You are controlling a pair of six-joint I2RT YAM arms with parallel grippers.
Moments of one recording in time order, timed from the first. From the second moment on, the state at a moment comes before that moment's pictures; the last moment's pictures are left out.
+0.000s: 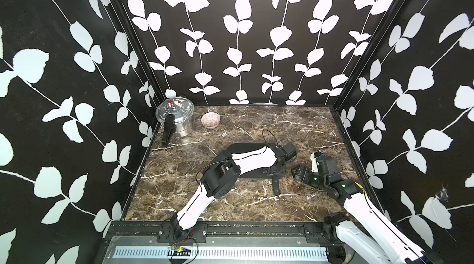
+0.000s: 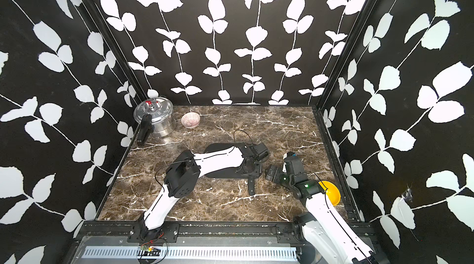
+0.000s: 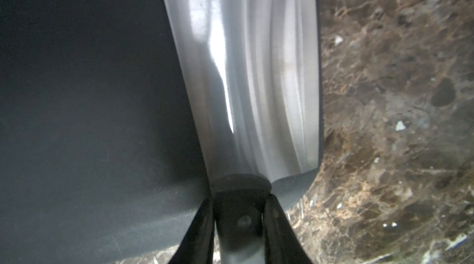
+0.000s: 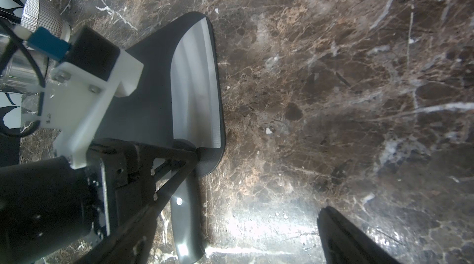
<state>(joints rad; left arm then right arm) -1.08 2.26 1.84 -0.93 -0.04 -0.82 0.32 0.79 0.48 -0.65 -0.10 0.65</state>
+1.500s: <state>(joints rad) -0.45 1.10 0.79 -0.41 -0.55 -0.35 0.30 1.00 0.45 -0.07 0.61 0.33</state>
